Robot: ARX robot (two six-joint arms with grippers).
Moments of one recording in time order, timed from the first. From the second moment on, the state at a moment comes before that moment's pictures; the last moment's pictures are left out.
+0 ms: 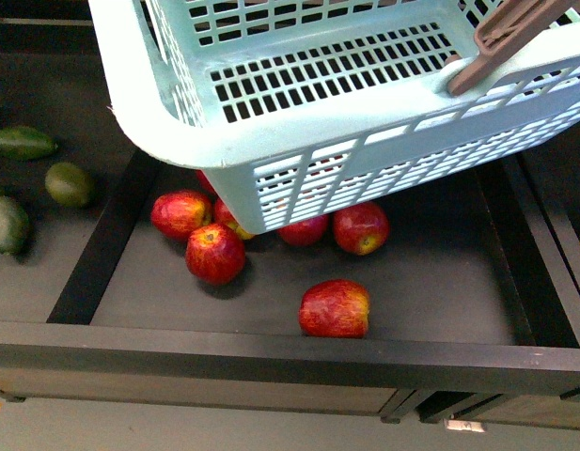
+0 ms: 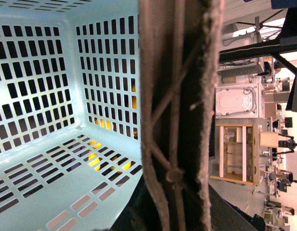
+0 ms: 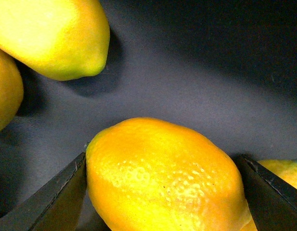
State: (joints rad) left arm -0.60 1.87 1.78 -0.38 0.31 -1.02; right arm -0.66 2.56 1.47 -0.02 -0.31 -0.86
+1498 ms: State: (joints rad) left arm -0.60 1.87 1.78 -0.38 0.31 -1.02; right arm -0.24 1.31 0.78 0.39 -0.67 0.05
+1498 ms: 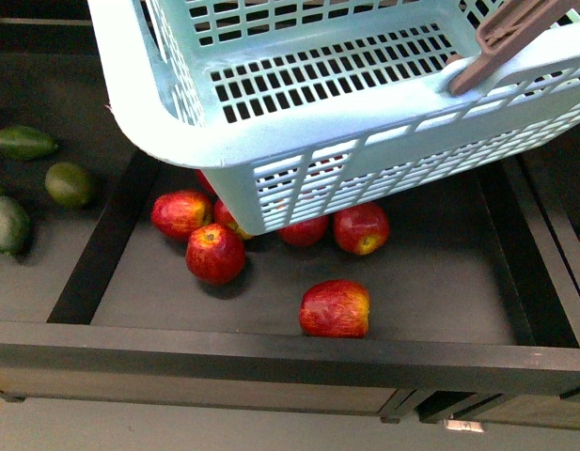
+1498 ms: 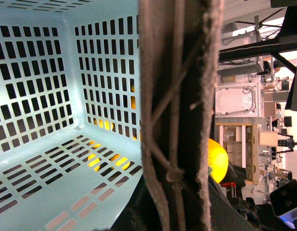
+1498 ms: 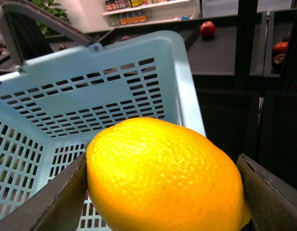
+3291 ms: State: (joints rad) left arm -0.59 1.87 1.78 -0.38 0.31 -1.02; right arm 0.00 0.99 0.21 0.77 0.00 -0.01
